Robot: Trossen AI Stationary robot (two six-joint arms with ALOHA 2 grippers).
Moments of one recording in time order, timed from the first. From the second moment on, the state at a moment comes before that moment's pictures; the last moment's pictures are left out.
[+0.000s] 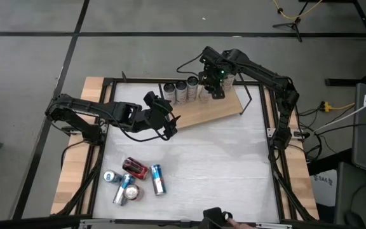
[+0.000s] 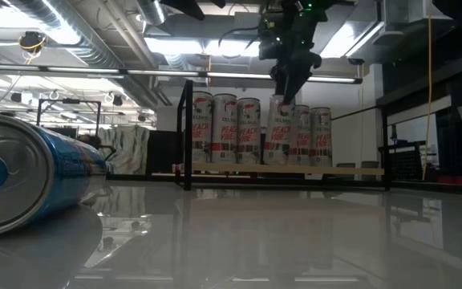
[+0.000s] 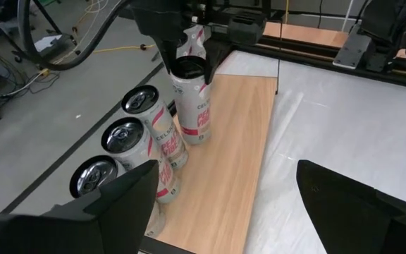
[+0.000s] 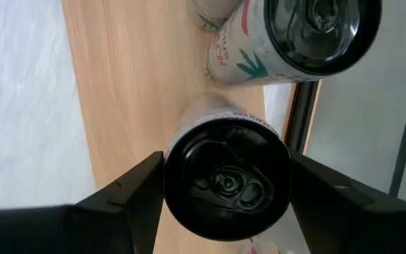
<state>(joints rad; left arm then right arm) -0.15 1.46 1.45 -0.69 -0.74 -0.34 -0.55 1.90 1.94 -1.27 -0.08 -0.77</state>
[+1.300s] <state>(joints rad) -0.15 1.46 1.45 -0.69 -0.74 -0.42 -0.55 1.90 1.94 -1.25 -0.01 -0.84</state>
